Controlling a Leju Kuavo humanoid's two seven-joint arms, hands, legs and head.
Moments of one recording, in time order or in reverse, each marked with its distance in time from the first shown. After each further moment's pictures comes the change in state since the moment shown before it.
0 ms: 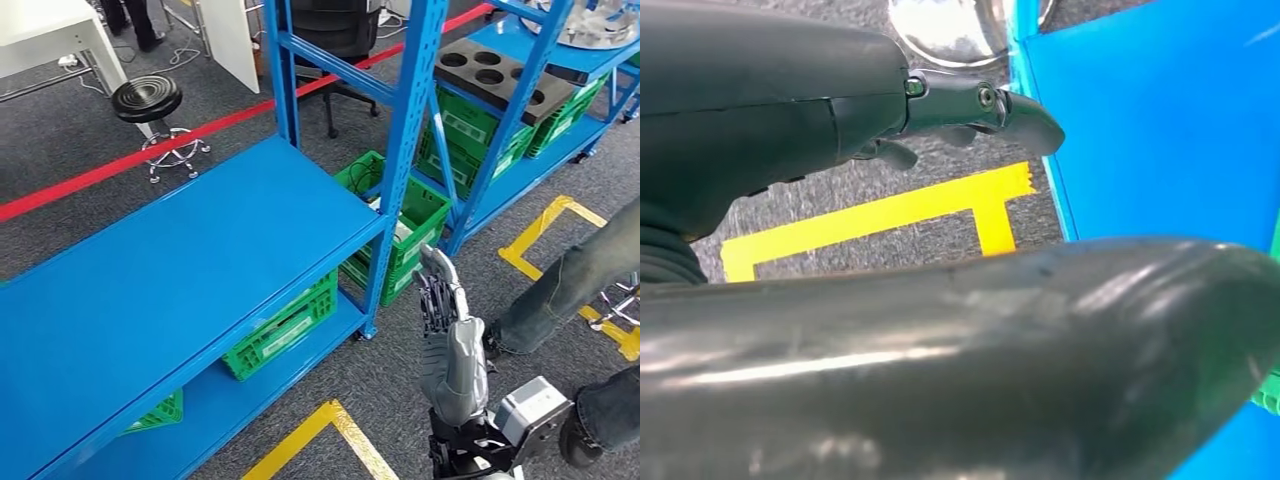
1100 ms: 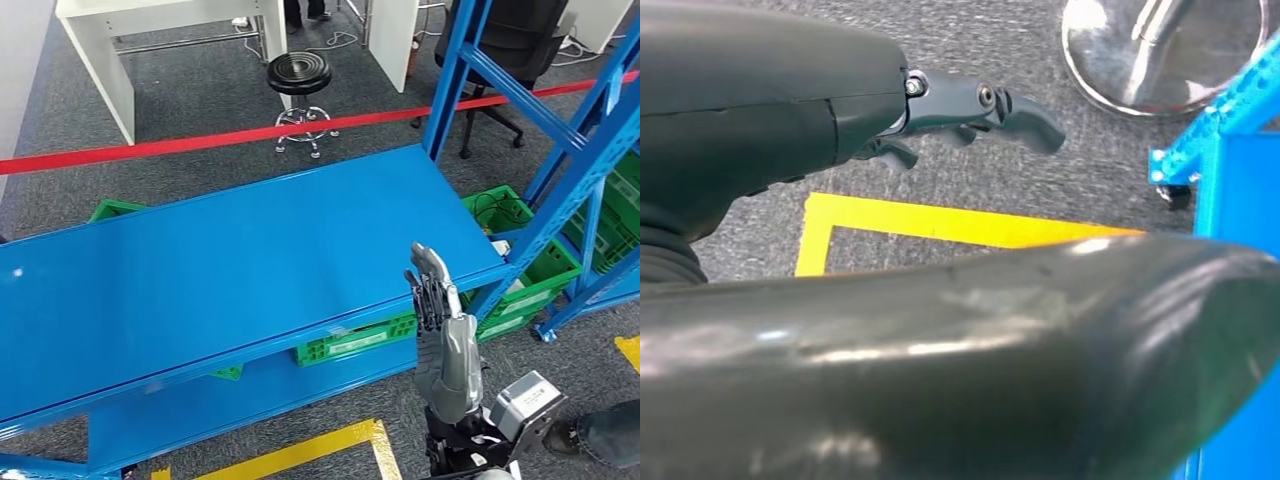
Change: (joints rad) left arm 0.006 0.000 0.006 -0.001 -0.041 0.002 0.019; right arm -0.011 -0.001 0.003 0.003 -0.014 0.019 0.010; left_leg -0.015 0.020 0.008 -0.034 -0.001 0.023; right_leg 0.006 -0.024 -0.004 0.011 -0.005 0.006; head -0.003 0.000
